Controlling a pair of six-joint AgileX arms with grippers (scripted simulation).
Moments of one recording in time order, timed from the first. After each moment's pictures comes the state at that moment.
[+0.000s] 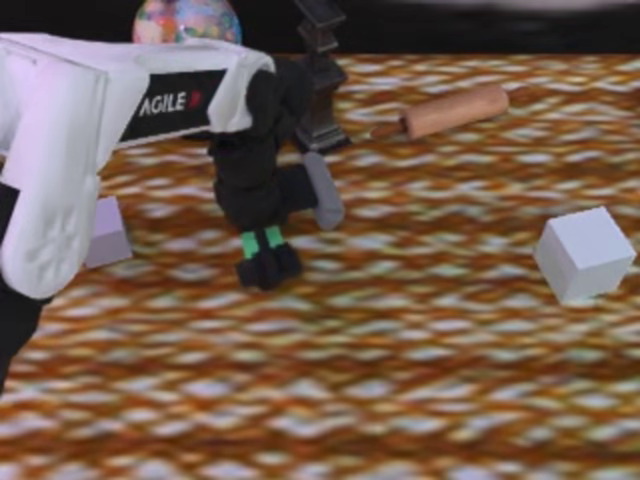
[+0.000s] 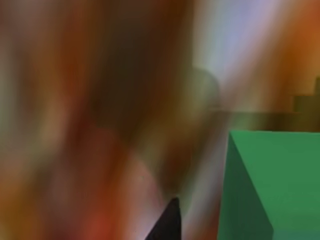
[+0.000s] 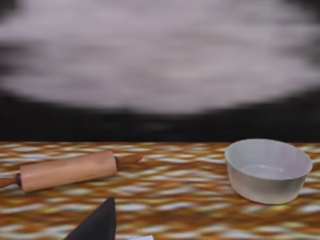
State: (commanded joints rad) left arm -0.48 2.46 1.81 -0.93 0.01 0.84; right arm 0.00 0.00 0.00 0.00 0.00 0.00
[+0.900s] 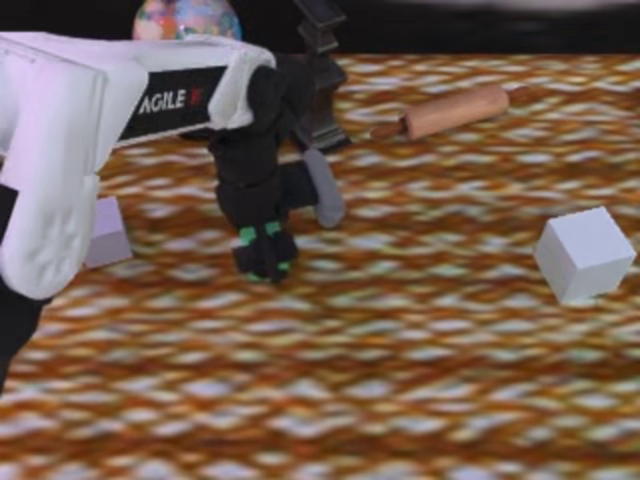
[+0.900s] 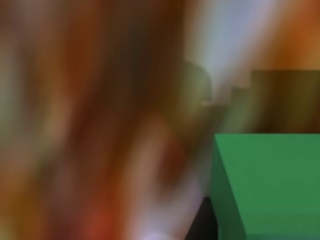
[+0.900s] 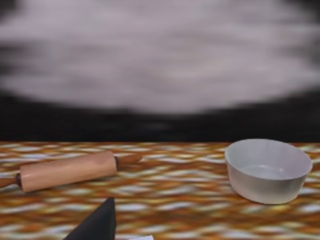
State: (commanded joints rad) left arm -0.47 2.42 1.83 -0.97 0.02 0.83; right arm 0.00 0.00 0.00 0.00 0.00 0.00
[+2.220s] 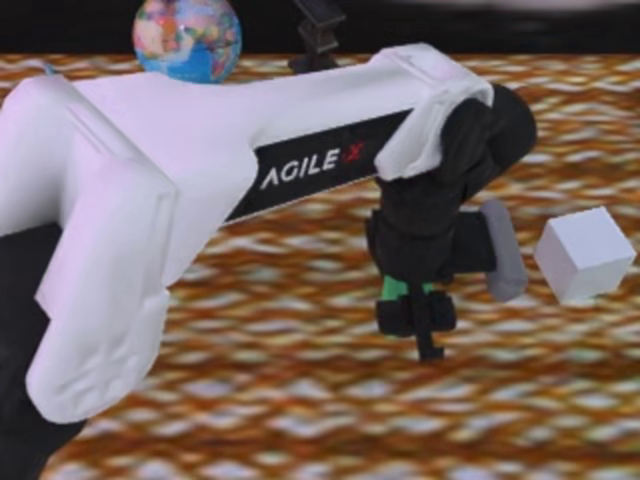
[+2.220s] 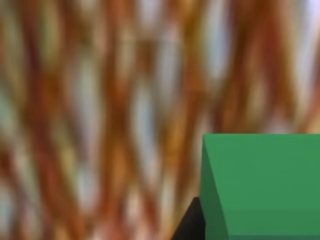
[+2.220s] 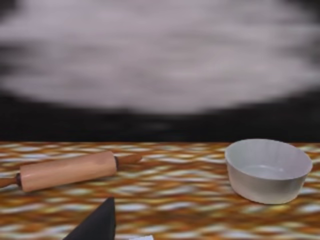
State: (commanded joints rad) left arm -0.88 2.29 1.92 -1.19 0.01 0.66; right arm 0.00 0.00 0.00 0.00 0.00 0.00
